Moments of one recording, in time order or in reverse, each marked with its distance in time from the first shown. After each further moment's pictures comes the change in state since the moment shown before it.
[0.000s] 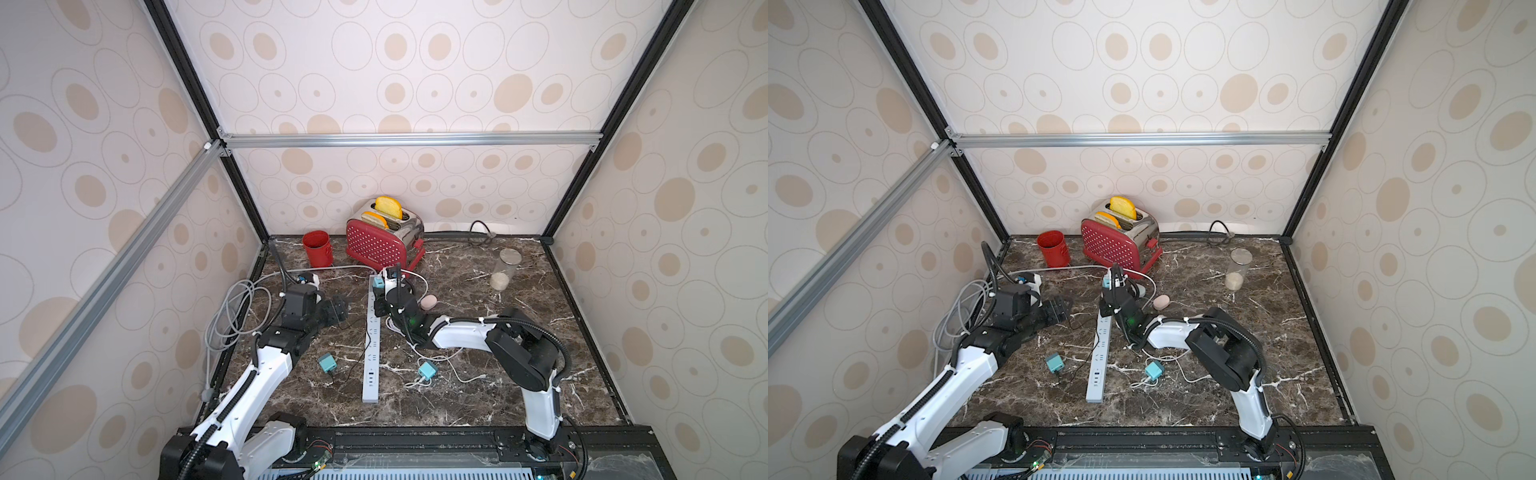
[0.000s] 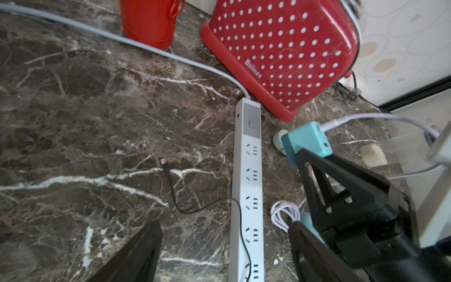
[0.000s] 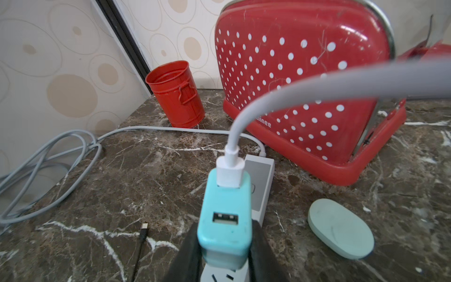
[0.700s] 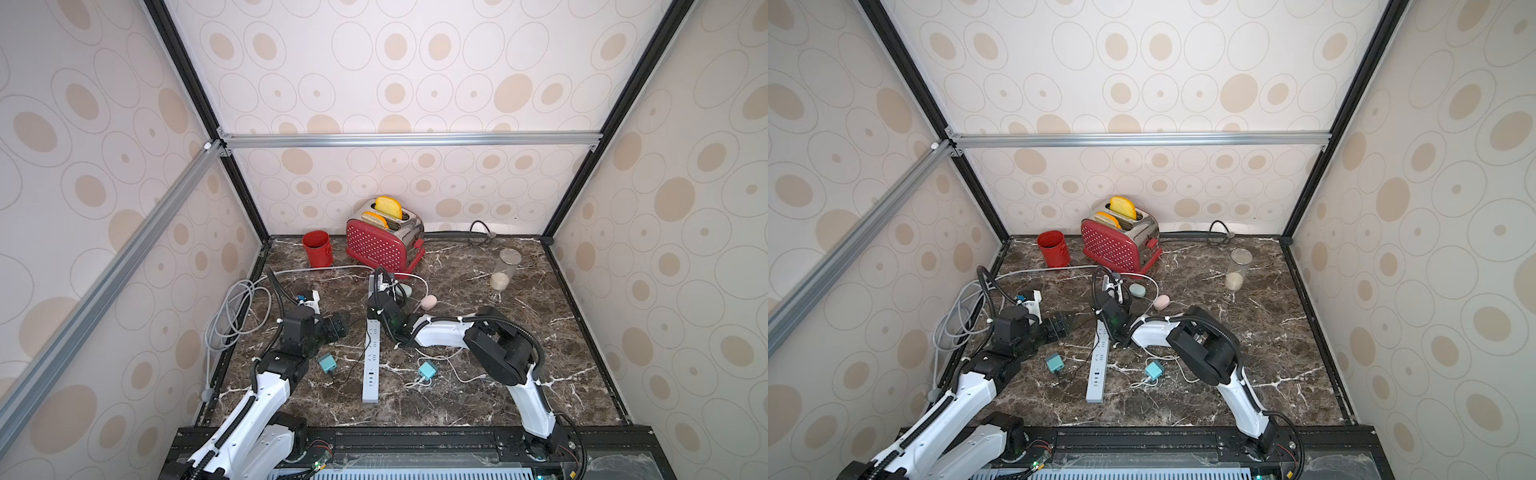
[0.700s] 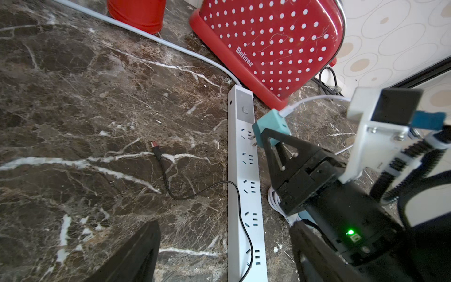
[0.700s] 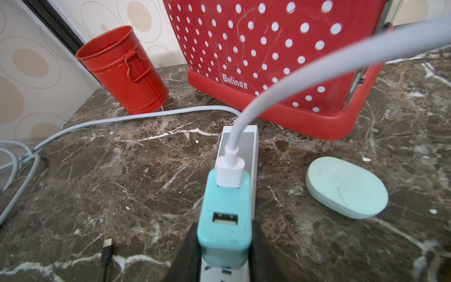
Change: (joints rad) left arm -0.014 -0.120 -0.183 0.175 0.050 -0.039; right arm 0.035 0.144 0.152 -0.172 0.146 0.184
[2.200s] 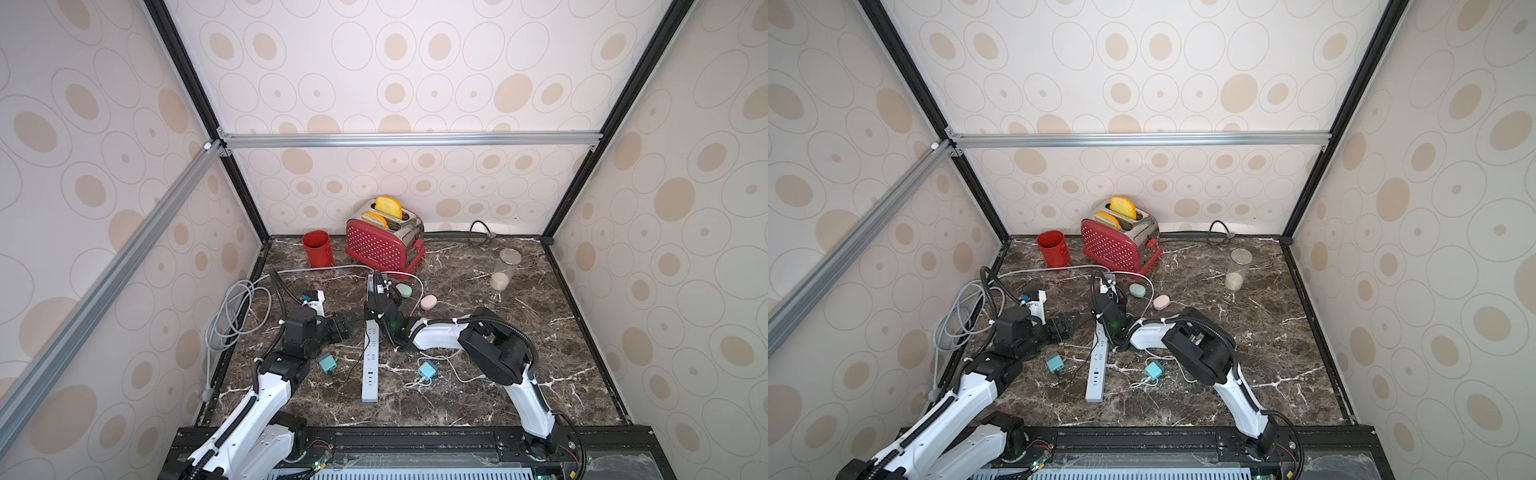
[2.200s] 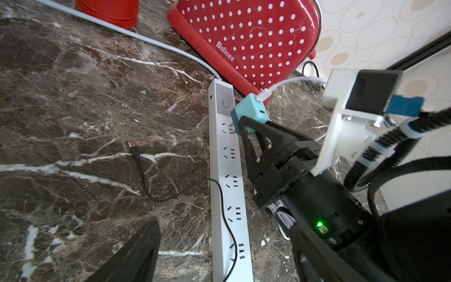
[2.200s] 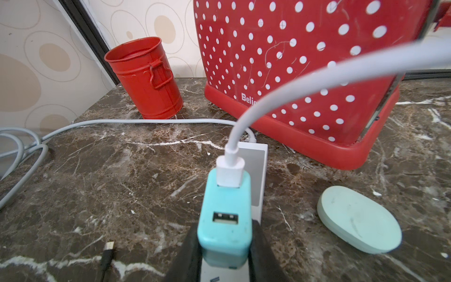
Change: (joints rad) left arm -0.028 0.000 -0.015 0.035 0.043 -0.002; right arm 0.003 0.022 -0.011 0.153 0.010 -0.180
